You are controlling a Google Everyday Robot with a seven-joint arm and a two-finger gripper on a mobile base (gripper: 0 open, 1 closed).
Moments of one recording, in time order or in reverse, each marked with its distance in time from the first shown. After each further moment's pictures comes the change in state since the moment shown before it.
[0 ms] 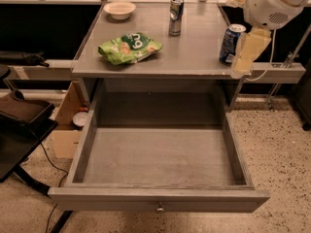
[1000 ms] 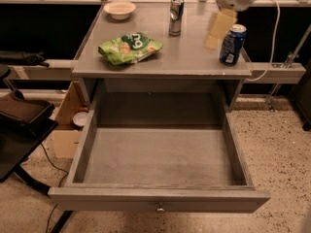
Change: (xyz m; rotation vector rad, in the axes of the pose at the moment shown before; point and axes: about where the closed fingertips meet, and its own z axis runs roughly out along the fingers) arm -0.039 -0.073 0.045 0.024 -0.140 -0.045
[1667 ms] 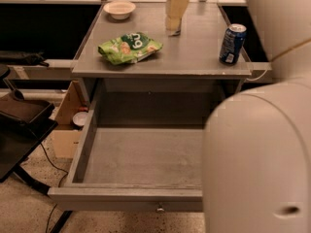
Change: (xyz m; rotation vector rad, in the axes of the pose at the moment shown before) arm -0.088 -0.071 0.066 -0.001 -0.009 -0.232
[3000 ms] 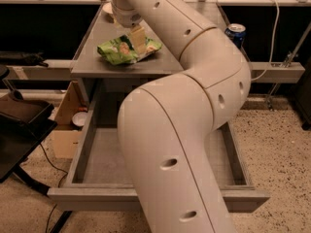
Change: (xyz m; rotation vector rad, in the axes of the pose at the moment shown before) arm -0.043 0.013 0.164 -0.281 0.257 -0.353
